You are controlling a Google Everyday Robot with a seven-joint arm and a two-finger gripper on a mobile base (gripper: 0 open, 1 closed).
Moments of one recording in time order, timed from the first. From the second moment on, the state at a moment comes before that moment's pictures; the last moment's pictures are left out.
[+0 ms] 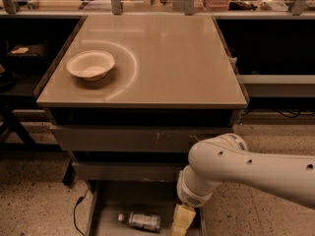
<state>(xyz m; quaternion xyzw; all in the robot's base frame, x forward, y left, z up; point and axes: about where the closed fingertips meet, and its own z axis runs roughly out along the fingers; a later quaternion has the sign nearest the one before) 0.373 -0.065 0.580 -0.62 0.77 0.12 0.07</state>
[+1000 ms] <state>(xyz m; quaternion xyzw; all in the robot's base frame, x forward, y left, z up) 0.404 -0.034 0.466 -0.62 0.75 0.21 0.11</state>
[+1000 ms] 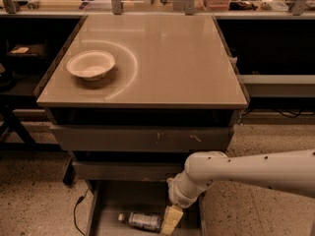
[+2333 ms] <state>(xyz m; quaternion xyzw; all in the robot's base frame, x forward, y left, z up) 0.402 -0.008 0.379 -0.60 0.75 0.26 0.10</state>
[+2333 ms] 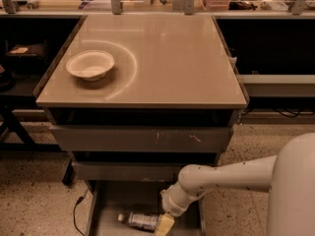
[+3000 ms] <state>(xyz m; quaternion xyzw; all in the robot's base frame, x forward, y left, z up) 0.394 0.011 0.303 -0.57 0.76 0.28 0.11</state>
